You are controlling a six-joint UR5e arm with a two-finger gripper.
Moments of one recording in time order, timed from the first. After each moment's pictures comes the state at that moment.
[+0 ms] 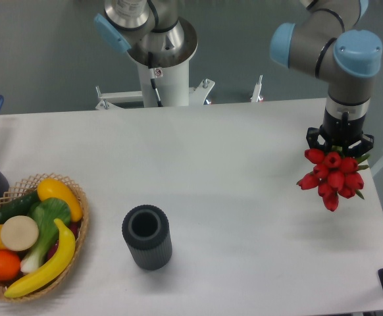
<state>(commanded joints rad) 2.86 -1.94 -1.61 -0.93 1.54 1.18</state>
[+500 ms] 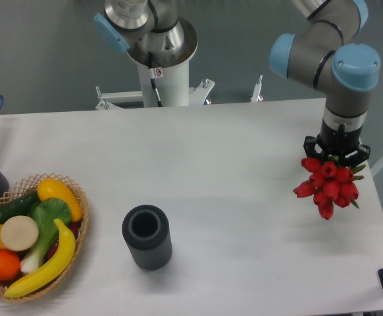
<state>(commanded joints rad) 2.82 -2.00 -1.58 -0.93 1.54 1.19</state>
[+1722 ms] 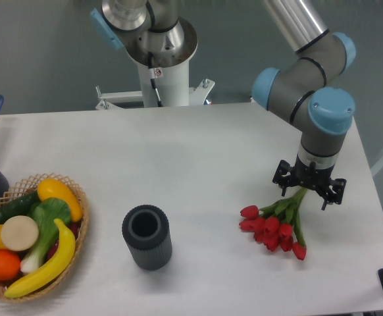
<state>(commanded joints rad) 2.76 -2.05 -1.58 -0.90 1.49 1.20</state>
